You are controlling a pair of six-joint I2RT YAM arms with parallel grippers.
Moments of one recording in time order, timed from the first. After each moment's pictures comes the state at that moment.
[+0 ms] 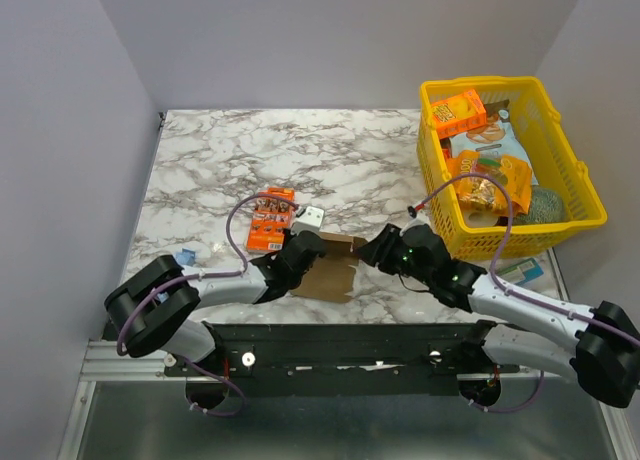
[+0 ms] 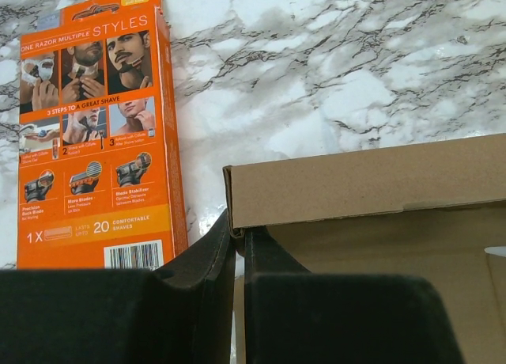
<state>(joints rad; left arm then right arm) -0.93 1.44 0.54 0.27 -0.65 -0.27 0.77 1.03 0.47 0.11 0.10 1.02</state>
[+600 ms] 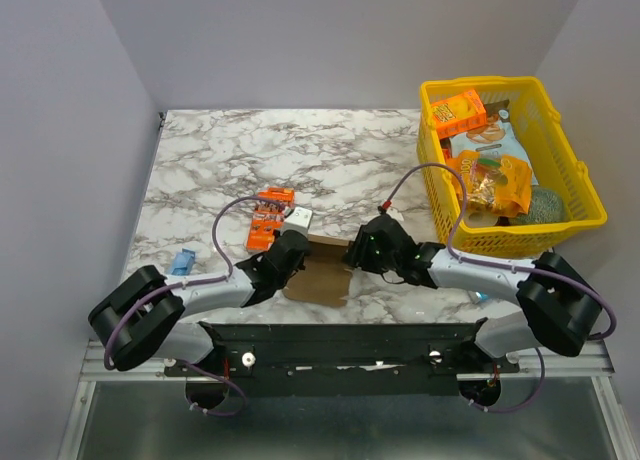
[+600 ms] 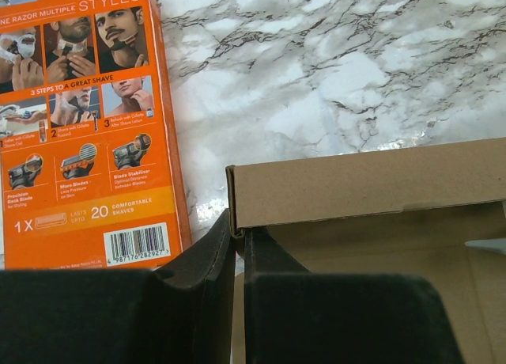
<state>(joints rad) -0.87 1.34 0.47 0.27 -0.51 -0.30 0.84 1.39 0.67 -0.04 0.13 0.95</state>
